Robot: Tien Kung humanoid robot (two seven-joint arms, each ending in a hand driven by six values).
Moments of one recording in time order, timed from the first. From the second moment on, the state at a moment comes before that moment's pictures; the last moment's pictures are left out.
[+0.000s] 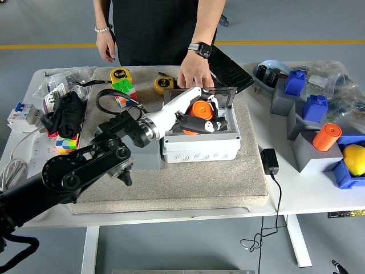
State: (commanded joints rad) left arm -0.81 0.11 -0.54 -1.18 1.05 0.08 0.03; right arm 0.19 -0.19 0.26 0.28 0.44 -0.24 0.02
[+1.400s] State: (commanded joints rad) left arm -0.92 0.01 -0.43 -0.88 1.10 0.11 0.00; right arm 0.18 -0.19 0.29 0.29 0.42 -0.25 0.03
